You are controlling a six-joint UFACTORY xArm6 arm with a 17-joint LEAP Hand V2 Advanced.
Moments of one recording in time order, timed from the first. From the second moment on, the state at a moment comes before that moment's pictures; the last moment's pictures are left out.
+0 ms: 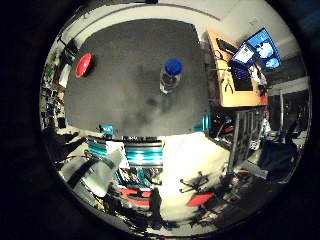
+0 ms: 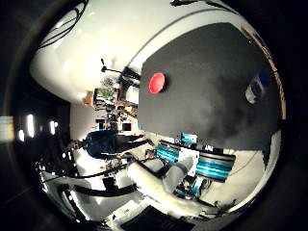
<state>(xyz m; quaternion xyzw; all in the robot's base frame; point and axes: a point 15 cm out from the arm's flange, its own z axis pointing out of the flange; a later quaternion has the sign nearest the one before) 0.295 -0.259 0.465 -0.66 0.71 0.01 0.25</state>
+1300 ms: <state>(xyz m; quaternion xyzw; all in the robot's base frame) 0.276 -0.440 0.284 -0.46 0.71 0.09 0.53</state>
